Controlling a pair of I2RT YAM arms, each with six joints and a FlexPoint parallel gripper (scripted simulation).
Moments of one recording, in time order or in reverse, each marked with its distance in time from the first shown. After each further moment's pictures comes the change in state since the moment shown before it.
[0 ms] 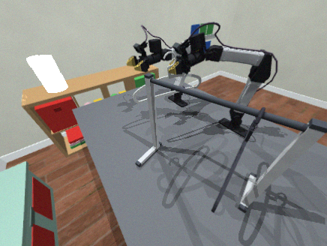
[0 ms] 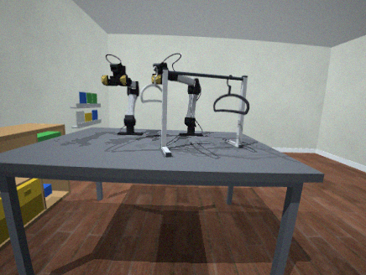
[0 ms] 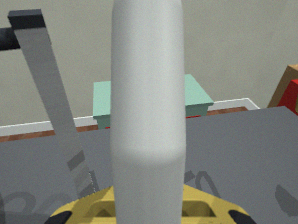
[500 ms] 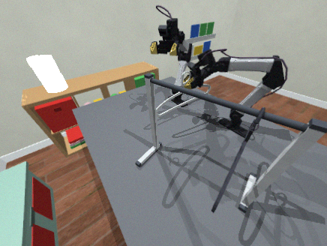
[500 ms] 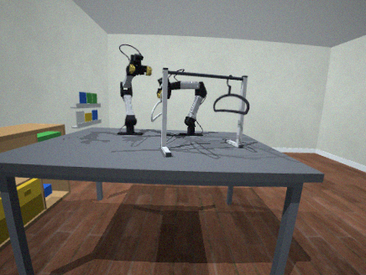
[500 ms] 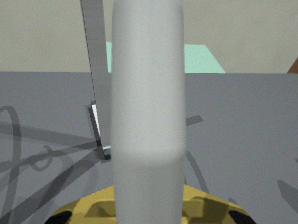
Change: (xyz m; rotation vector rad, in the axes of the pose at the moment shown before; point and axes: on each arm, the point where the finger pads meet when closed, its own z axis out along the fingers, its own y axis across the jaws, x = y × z) left arm 0.115 0.015 -0.065 -0.068 0.097 -0.090; right arm -0.070 0.150 -0.116 -0.534 0.072 -0.059
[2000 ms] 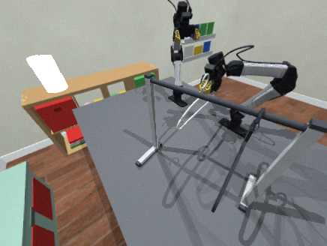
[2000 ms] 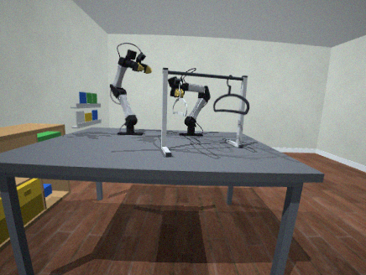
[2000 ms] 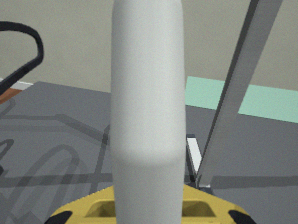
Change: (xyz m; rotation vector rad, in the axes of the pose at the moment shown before) left arm -0.026 0.125 -0.021 -0.355 -0.155 -0.052; right arm -0.010 0.094 -0.167 -0.547 0.191 -0.123
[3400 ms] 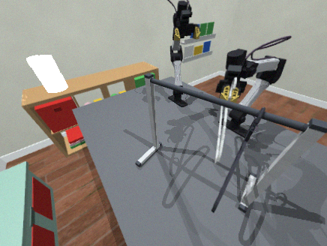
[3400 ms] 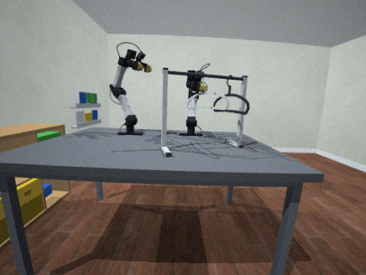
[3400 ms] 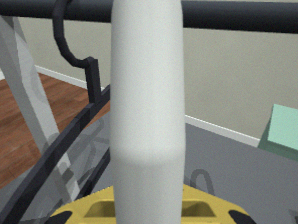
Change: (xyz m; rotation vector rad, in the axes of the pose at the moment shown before) left arm -0.071 0.145 0.084 -0.321 -0.033 -0.019; right arm -0.010 -0.003 0.000 0.018 -0.039 0.006
